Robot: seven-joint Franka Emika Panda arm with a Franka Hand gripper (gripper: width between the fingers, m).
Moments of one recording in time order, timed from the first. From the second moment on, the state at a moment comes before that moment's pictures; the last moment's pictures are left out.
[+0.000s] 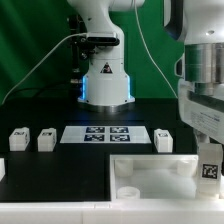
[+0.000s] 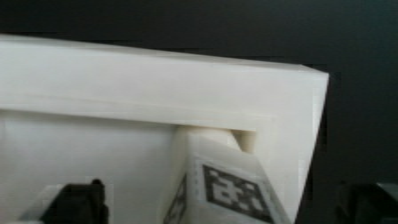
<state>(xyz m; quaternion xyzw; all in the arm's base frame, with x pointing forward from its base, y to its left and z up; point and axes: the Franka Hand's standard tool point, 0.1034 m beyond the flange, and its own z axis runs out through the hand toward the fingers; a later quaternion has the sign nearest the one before) 0.628 0.129 0.069 -0.78 0.62 -0.03 0.05</state>
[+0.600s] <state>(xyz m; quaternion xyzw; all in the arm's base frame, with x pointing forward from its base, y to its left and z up) 0.631 0.125 0.074 -0.97 0.24 -0.04 0.01</state>
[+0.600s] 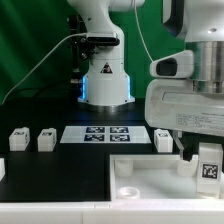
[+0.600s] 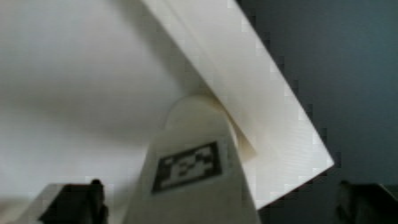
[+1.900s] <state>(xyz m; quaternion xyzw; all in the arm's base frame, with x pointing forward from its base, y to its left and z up) 0.634 0.121 0.074 -0.68 0.73 -0.01 0.04</state>
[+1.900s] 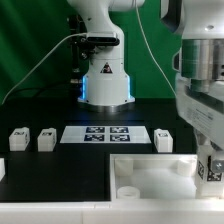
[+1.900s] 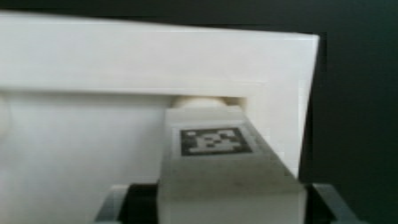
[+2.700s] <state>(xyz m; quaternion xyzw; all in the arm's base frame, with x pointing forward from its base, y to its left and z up) 0.631 0.133 0.072 -0.86 0.51 -0.02 0.02</state>
